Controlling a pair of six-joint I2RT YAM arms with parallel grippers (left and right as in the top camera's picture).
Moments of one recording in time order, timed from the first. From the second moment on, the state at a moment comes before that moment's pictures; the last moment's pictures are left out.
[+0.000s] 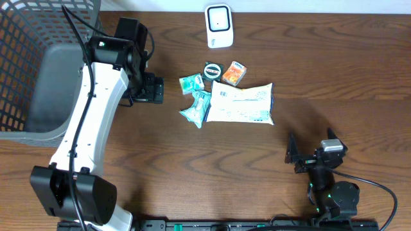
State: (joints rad) left arm -0.17 1.72 1.70 -1.41 -0.09 -0.15; right arm 0.04 0.01 0.01 -0.06 -0.08 0.02
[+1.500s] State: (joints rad) left arm -0.17 1.72 1.70 -1.41 -0.09 -0.15; right arm 0.04 0.53 0.94 -0.25 -0.36 0.26
